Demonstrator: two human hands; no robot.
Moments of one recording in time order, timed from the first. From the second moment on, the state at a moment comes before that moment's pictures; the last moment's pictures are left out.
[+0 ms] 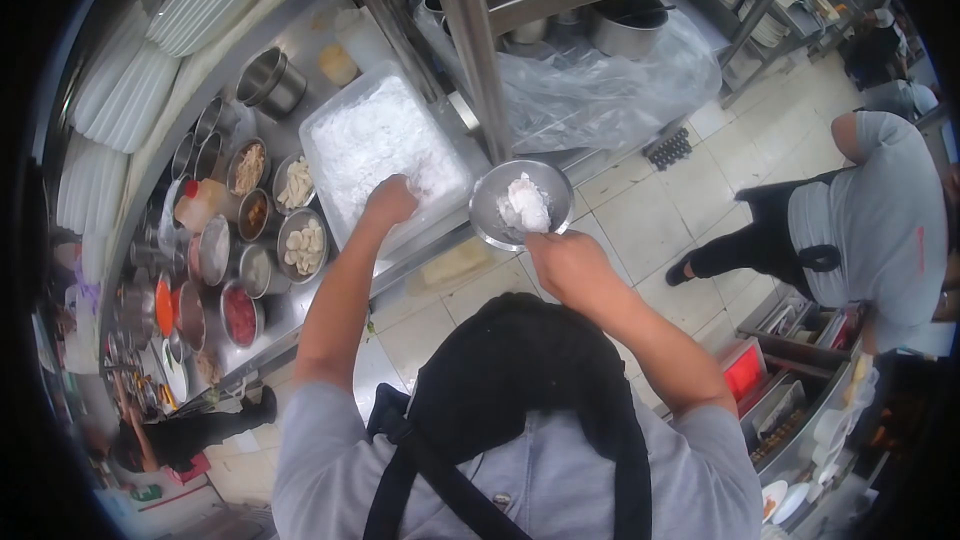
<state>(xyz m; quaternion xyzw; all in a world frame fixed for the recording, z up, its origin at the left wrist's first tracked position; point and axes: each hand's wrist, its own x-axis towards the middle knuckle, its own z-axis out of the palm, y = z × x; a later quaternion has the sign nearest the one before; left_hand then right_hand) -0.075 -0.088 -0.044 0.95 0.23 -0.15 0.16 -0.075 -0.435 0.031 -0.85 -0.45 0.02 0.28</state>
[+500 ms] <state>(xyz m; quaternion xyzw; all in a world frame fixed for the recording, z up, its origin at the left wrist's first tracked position) -0.121 -0.049 -0.022 1.00 0.02 0.05 0.03 -0.068 -0.441 0.035 -0.84 -0.44 0.04 0.30</state>
